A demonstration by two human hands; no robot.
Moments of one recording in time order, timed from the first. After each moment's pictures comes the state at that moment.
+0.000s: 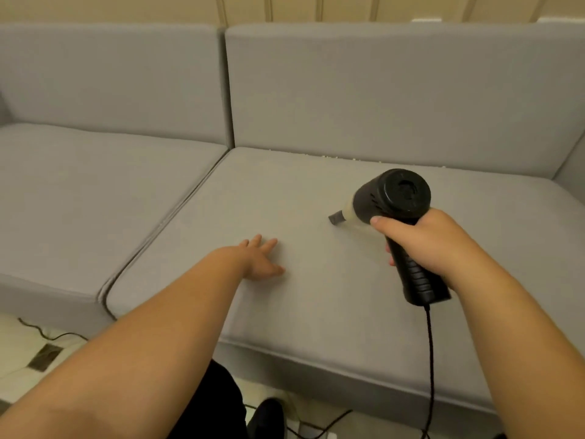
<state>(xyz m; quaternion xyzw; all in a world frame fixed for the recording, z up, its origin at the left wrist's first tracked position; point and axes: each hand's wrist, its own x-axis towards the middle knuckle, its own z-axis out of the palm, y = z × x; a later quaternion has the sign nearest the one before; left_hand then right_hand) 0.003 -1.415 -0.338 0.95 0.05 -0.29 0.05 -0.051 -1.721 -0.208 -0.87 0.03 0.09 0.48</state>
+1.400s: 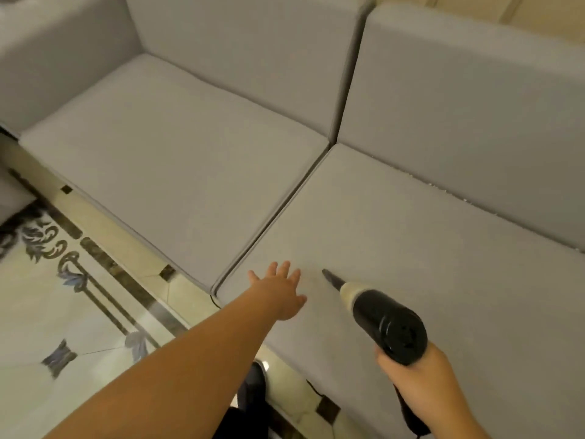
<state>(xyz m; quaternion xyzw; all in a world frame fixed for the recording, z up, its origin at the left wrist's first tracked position) -0.006 -1.324 -0.185 0.89 0.15 -0.42 0.08 0.000 -1.600 -0.111 -0.86 0.10 0.35 0.36</state>
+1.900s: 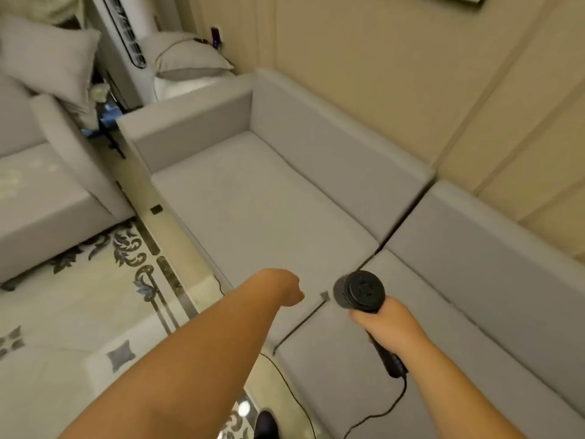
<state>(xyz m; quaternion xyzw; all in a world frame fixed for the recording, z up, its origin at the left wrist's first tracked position) -0.040 -1.116 0.148 0.88 0.23 -0.40 0.13 0.043 -1.346 0.184 -0.87 -0.13 0.38 0.28</state>
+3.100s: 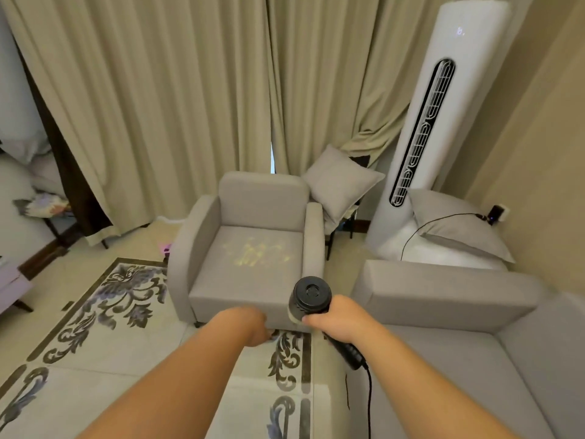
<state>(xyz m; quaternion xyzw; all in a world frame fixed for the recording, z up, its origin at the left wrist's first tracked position) -0.455 -0.459 0.268 0.71 0.62 -0.25 0.22 -0.238 -0.491 0.319 -0.66 -0.62 0.42 0.08</state>
